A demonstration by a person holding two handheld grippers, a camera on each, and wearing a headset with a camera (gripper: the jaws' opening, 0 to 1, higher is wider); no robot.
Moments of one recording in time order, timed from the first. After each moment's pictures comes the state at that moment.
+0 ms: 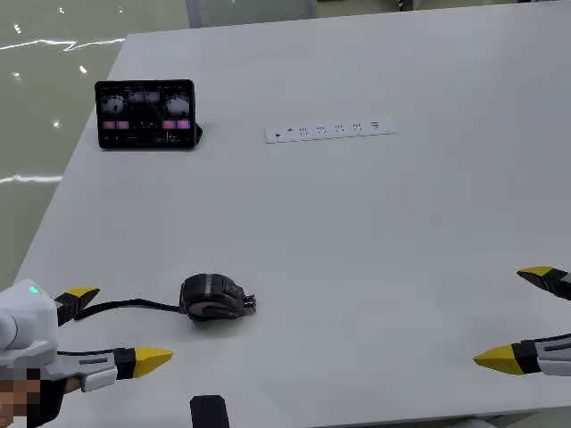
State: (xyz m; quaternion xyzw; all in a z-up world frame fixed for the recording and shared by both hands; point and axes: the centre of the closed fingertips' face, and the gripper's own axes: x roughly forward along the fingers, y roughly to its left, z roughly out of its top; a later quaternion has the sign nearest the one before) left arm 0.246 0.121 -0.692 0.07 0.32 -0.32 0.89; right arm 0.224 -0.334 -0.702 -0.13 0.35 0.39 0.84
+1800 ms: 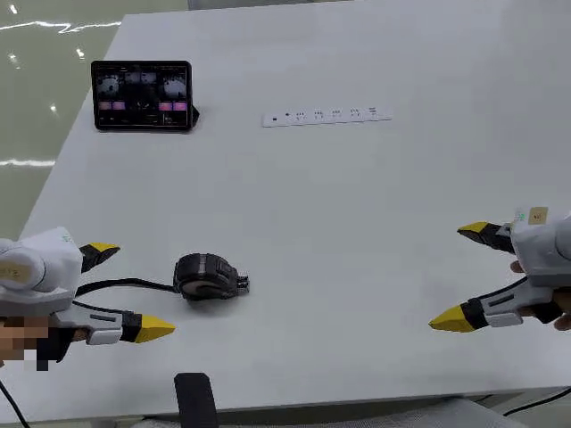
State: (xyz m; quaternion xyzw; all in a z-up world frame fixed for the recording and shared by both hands) left arm 0.263 0.093 -0.693 0.16 0.33 -0.41 0.83; right arm 0.259 -0.273 -0.697 -0.19 0.32 0.48 0.79
